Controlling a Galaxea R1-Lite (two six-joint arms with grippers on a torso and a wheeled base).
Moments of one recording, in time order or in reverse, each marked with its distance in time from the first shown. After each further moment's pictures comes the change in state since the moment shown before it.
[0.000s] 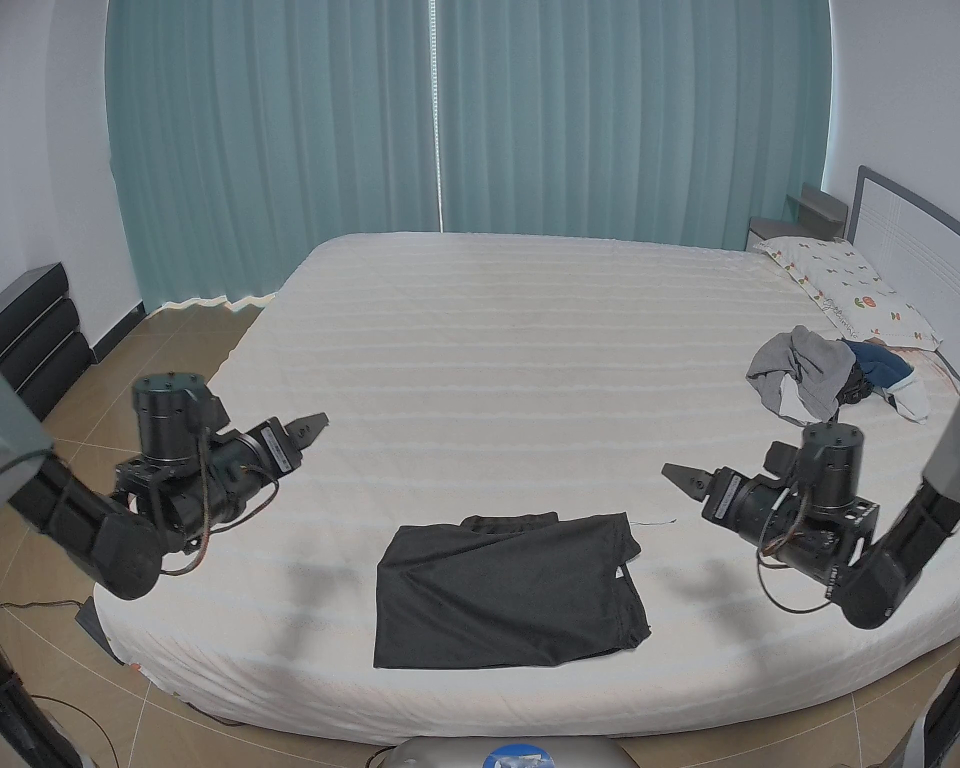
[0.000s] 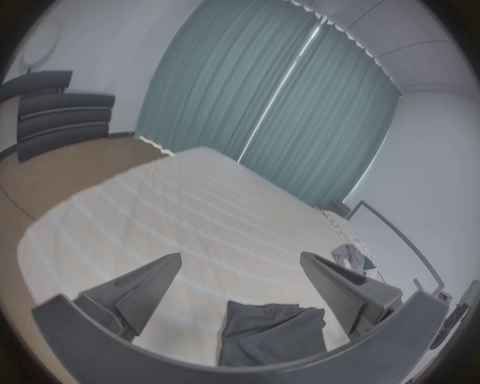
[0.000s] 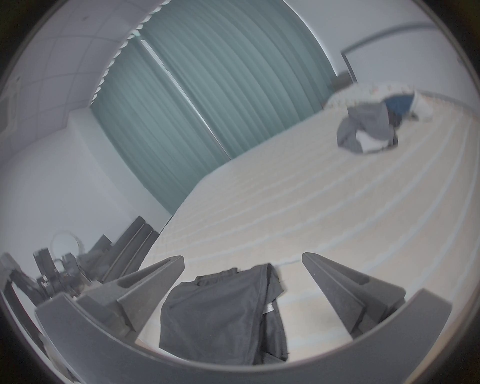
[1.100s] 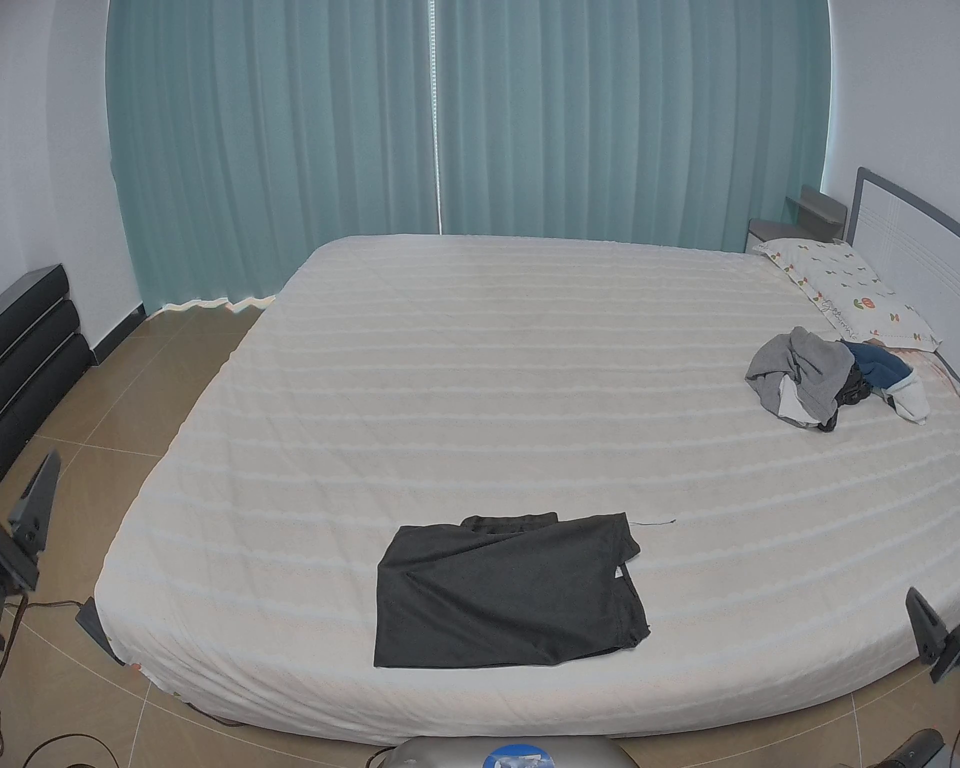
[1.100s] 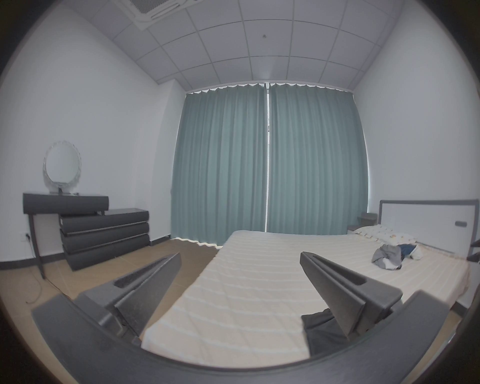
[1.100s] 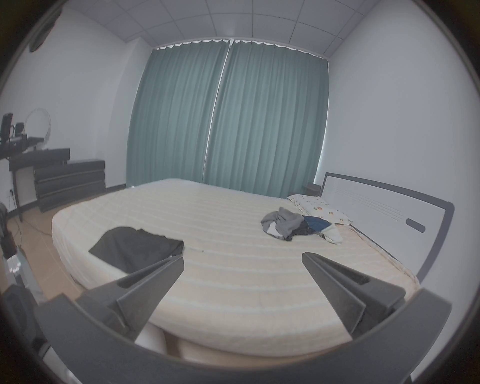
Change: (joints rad) left arm 0.041 -1.156 0.402 0.318 0.275 0.519; right arm -0.267 -1.503 0.281 1.029 -0.100 -0.768
